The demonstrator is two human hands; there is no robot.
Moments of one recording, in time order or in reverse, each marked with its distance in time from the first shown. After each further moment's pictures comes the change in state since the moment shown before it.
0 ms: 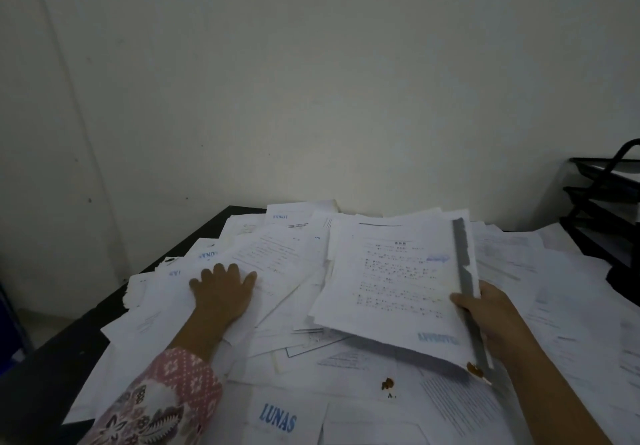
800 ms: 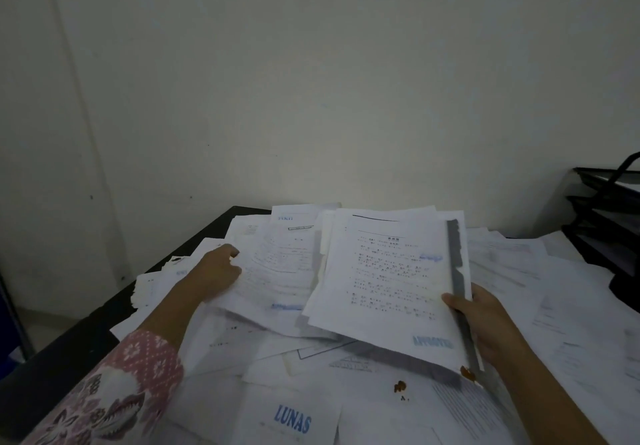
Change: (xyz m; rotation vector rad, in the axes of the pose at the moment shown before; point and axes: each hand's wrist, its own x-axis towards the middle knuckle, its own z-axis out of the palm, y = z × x) left_hand 0.019 -0.030 -0.045 -0.572 -0.200 0.075; right_hand -0.012 -0.003 0.023 0.091 -0.059 -0.035
